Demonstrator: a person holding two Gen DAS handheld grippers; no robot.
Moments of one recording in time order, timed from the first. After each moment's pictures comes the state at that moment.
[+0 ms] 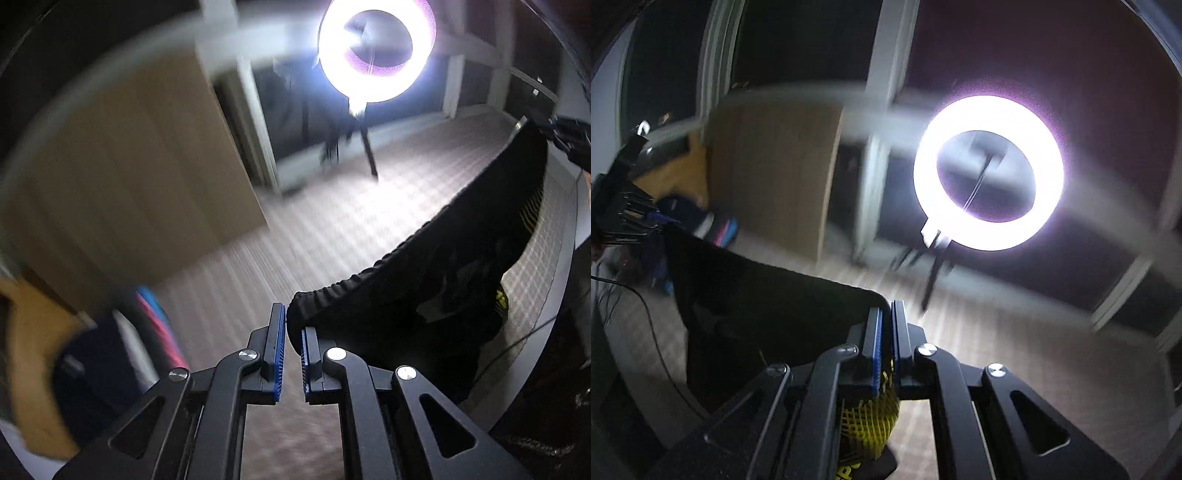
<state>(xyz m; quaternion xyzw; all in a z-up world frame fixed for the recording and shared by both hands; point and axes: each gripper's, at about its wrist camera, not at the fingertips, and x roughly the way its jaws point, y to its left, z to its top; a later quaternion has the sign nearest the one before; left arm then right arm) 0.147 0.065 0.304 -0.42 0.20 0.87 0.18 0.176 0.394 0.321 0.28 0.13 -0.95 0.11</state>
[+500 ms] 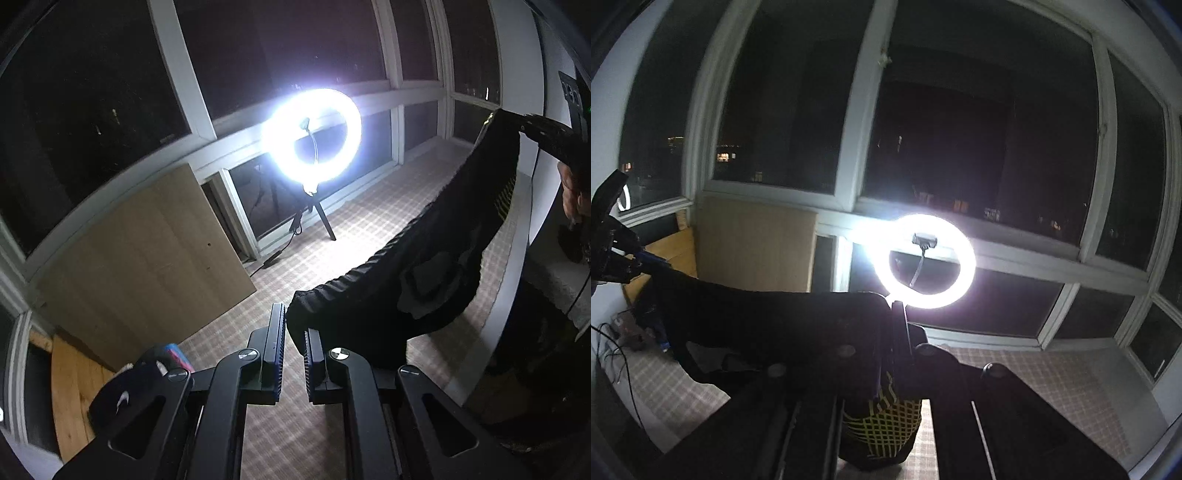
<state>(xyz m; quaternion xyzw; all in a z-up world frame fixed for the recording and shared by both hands) 0.258 0.057 0.413 -0.33 0.20 0.89 0.24 0.340 0.376 0.439 0.16 0.09 -0.98 0.05</state>
